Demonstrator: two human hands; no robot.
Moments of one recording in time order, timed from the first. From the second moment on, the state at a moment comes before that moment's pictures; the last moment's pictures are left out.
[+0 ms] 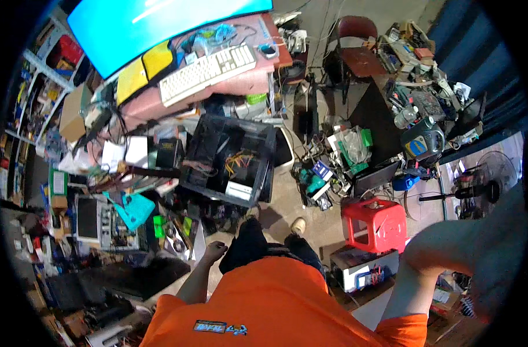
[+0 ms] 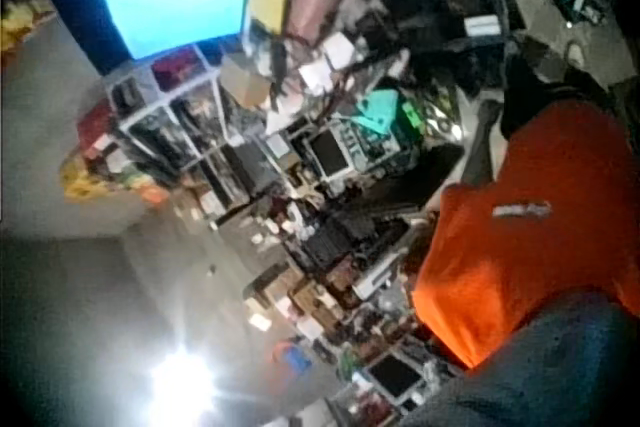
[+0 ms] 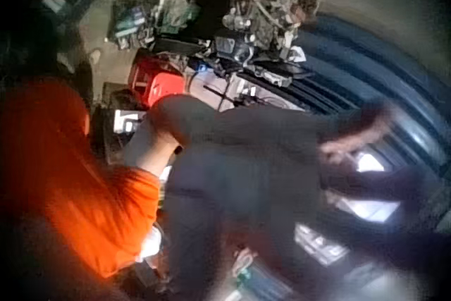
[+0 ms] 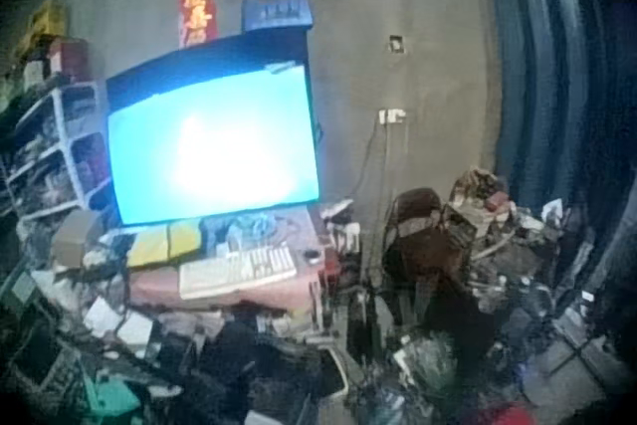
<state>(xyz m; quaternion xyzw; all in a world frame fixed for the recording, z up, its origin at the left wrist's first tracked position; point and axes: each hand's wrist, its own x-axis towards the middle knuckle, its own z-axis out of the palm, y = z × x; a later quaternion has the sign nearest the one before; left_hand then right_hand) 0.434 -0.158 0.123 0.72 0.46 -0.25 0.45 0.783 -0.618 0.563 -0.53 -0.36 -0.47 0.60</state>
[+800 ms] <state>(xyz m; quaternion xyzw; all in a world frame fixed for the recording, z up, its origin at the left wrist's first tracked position) 0.370 -0.106 0.078 0.69 0.44 -0.28 0.50 0.703 -0.584 0.518 -0.64 -0.07 -0.54 0.54</state>
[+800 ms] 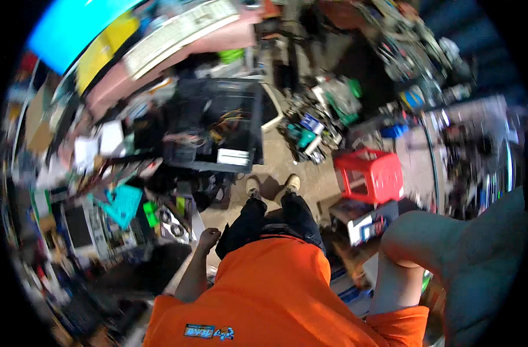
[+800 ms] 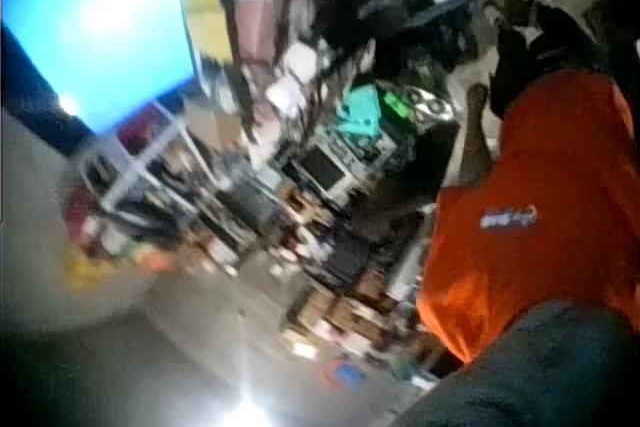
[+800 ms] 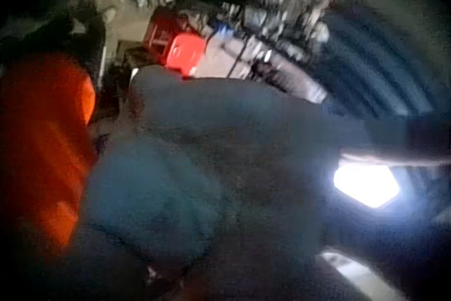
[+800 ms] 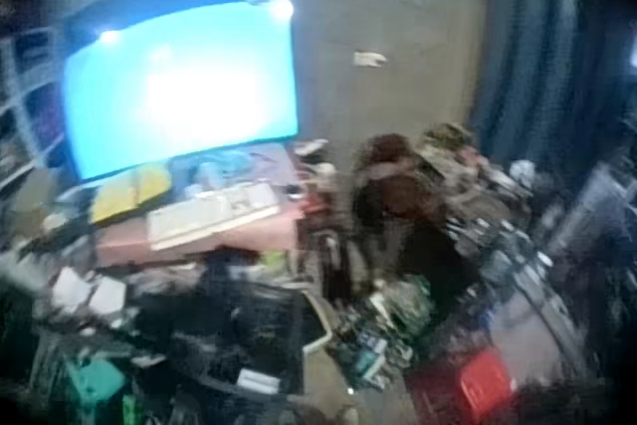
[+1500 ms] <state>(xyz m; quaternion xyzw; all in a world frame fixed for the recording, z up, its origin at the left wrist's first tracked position) 0.703 -0.201 0.055 0.68 -0.06 -0.60 0.41 0.211 -0.413 0.104 -0.52 0.74 0.07 0.42</state>
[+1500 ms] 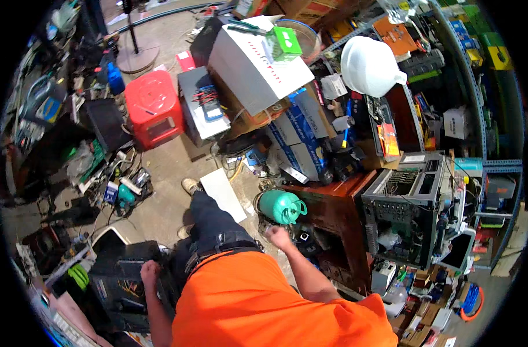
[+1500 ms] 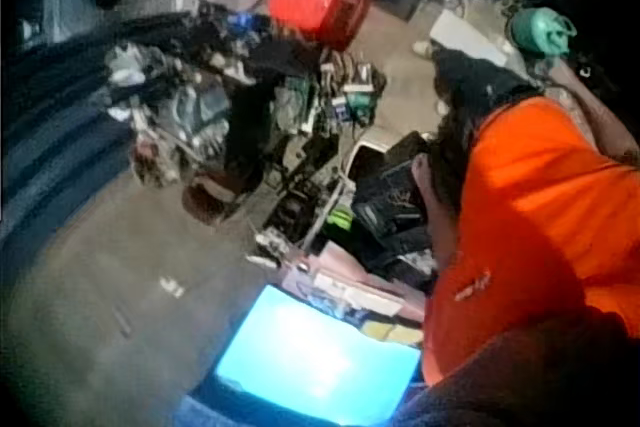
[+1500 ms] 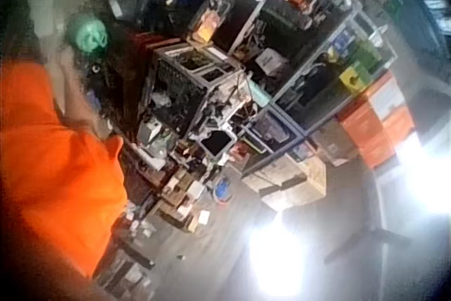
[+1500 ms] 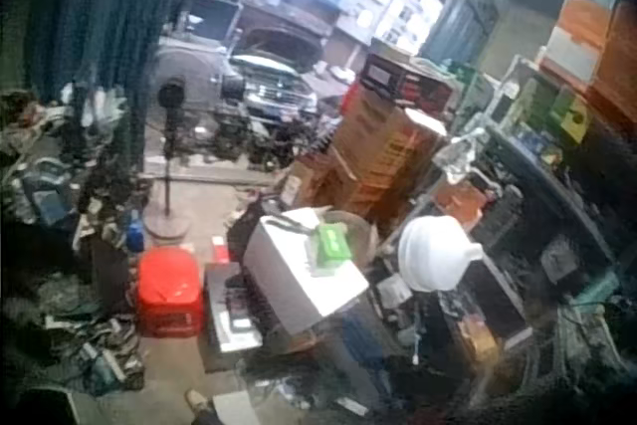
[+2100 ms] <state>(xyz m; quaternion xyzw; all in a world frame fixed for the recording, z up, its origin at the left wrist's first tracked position) 0.753 -0.466 -0.276 0.70 -0.18 -0.45 0.53 0.335 -0.591 -0.107 -0.69 0.56 0.19 0.42</state>
